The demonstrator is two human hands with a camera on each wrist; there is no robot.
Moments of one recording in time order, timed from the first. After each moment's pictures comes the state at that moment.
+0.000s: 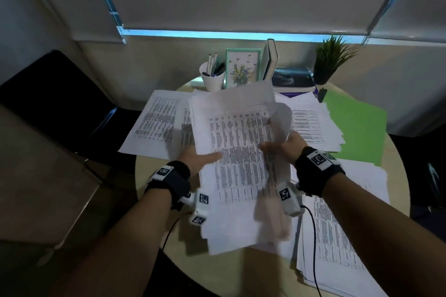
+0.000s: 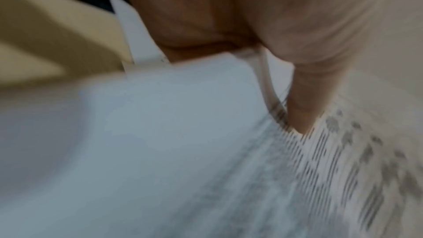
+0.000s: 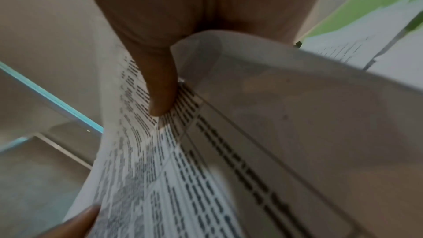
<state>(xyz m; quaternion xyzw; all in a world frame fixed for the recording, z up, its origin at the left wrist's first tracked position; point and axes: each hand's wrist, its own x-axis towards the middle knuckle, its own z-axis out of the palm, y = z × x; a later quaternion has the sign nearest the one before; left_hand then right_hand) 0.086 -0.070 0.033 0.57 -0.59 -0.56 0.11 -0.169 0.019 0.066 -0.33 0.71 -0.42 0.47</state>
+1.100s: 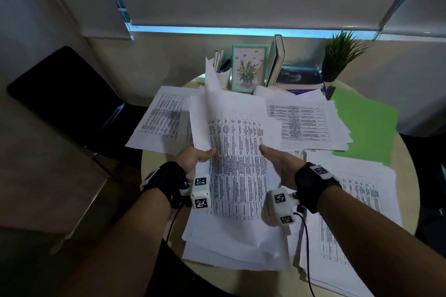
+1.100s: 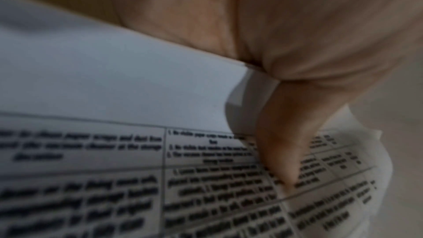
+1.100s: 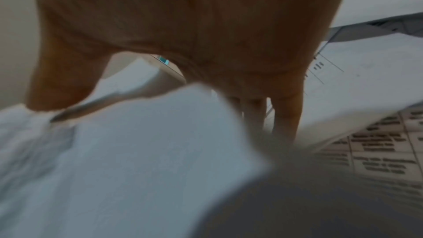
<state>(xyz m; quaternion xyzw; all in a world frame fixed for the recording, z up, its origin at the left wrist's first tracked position) 0.102 -0.052 0.055 0.54 -0.54 -0.63 0.15 -0.145 0.042 0.038 -0.19 0.58 -0.37 0.70</state>
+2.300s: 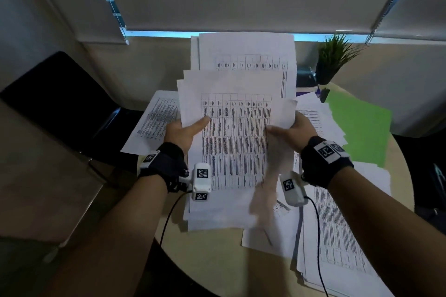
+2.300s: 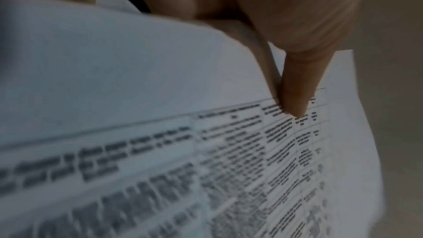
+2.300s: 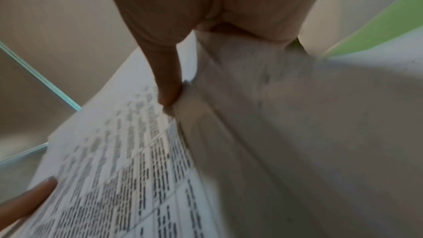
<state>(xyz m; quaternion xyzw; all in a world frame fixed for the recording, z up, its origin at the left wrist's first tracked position) 0.075 -0.074 0.101 0.54 -0.50 -0.55 0.39 -0.185 0.004 0.080 -0.36 0.69 -0.49 0.39</state>
